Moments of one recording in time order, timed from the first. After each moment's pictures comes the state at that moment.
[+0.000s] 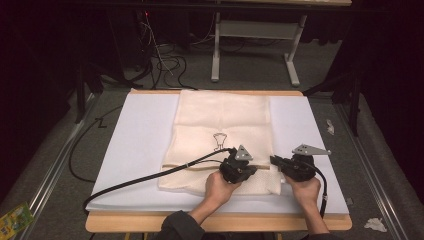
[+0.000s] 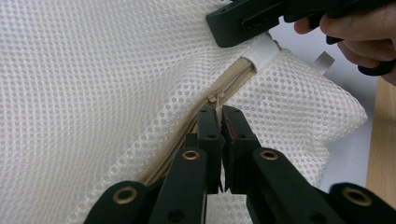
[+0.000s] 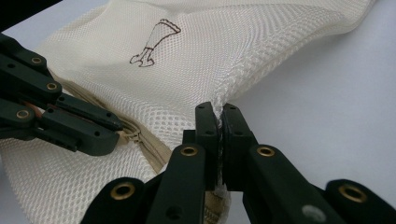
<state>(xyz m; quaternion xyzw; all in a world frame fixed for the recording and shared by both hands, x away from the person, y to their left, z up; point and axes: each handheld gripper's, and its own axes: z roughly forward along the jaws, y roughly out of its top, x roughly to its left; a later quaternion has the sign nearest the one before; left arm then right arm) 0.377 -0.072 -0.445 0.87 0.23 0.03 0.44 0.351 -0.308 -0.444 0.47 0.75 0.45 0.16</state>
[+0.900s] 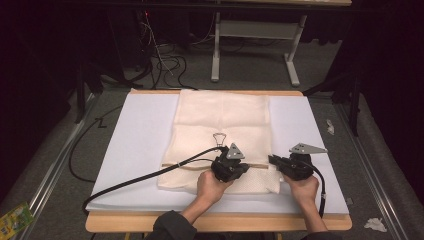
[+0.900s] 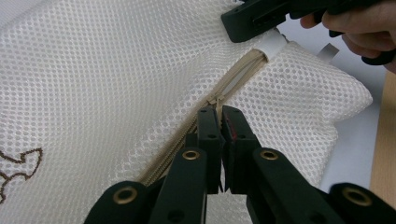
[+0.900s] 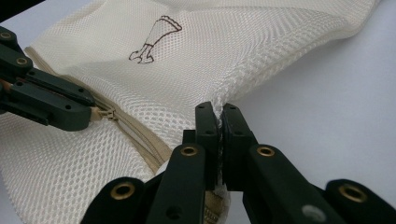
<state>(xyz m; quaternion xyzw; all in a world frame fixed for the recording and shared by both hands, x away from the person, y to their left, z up) 0.377 -0.050 -0.436 0.87 0.23 0.05 0.43 0.355 -0.303 -0.444 0.47 0.75 0.44 0.16</state>
